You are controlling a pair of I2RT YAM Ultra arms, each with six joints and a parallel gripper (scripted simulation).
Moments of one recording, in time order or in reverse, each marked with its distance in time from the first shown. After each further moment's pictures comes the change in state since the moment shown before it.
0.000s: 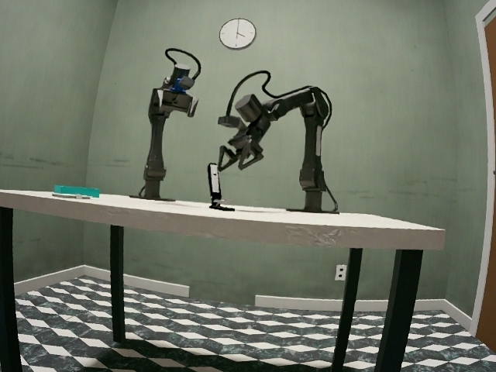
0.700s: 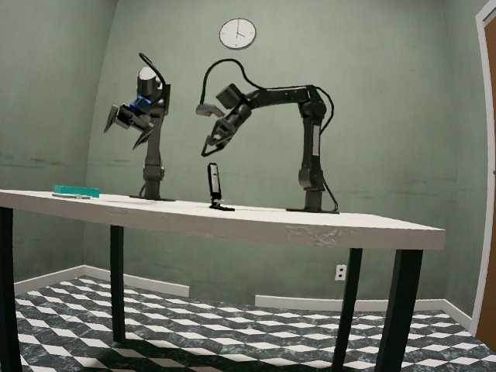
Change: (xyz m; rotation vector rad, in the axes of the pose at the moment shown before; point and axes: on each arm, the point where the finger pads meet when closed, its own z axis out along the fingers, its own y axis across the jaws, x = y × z) left arm -0.051 -0.094 -0.037 0.052 -0.081 0.432; right arm 0.044 -0.145 0.161 0.253 0.392 -0.173
